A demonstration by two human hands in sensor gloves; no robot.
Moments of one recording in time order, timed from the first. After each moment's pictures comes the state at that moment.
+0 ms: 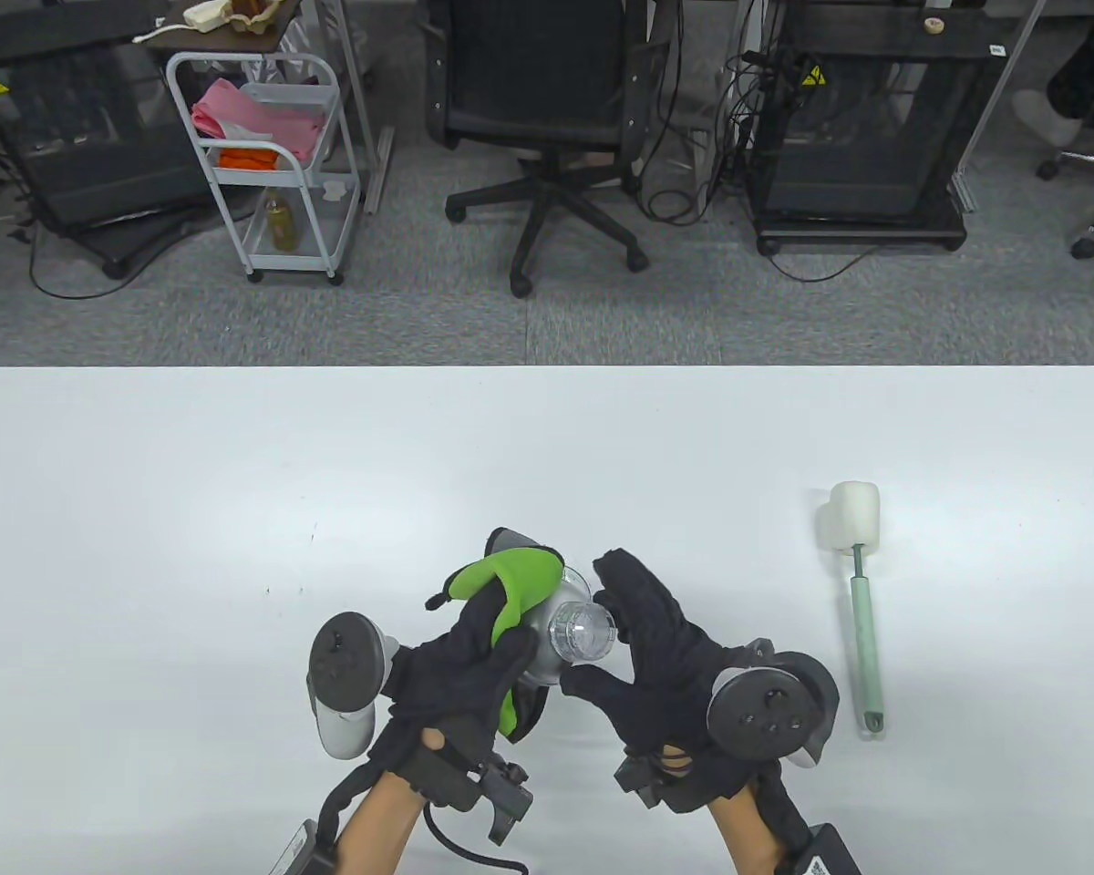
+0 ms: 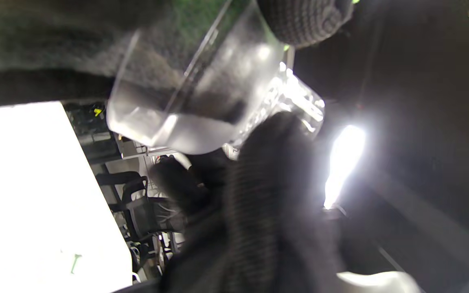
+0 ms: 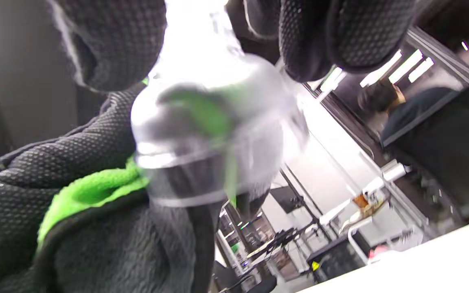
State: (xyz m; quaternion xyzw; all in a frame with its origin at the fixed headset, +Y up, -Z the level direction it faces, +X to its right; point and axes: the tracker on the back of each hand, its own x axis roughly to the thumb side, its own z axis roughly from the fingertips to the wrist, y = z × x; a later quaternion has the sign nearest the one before) left_hand -0.132 -0.654 -0.244 0.00 -0.26 0.64 0.73; right_hand 0.102 -0.619 -0.220 0.30 -0.21 0.85 0.39
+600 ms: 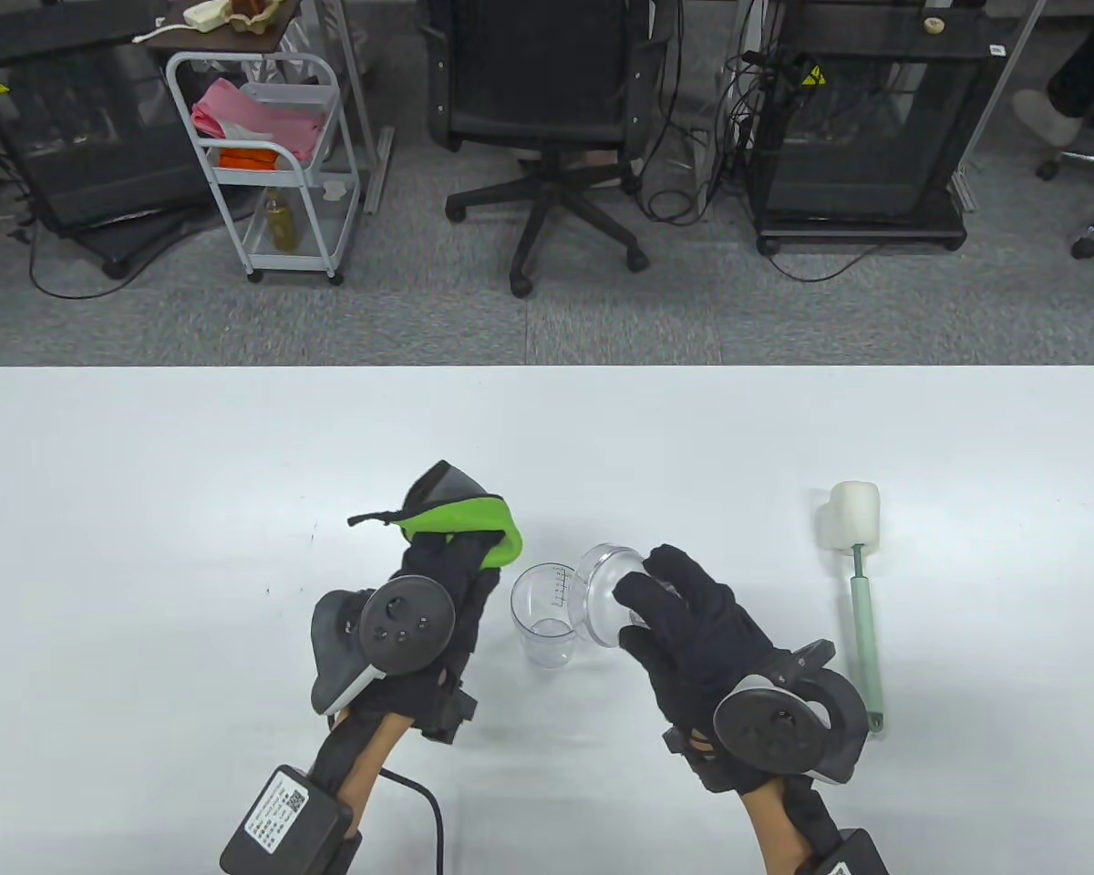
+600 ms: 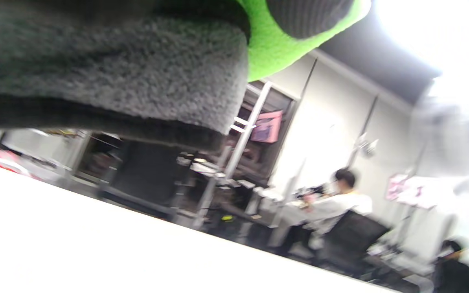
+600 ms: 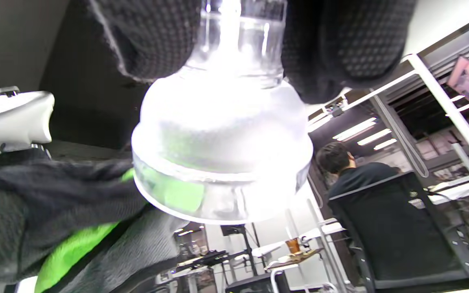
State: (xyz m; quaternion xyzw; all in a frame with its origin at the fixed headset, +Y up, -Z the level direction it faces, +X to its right) left_hand -0.156 -0.628 -0.290 0.11 -0.12 0.17 0.97; right_hand 0.133 -0.616 -0.225 0.22 -0.27 0.90 0.27
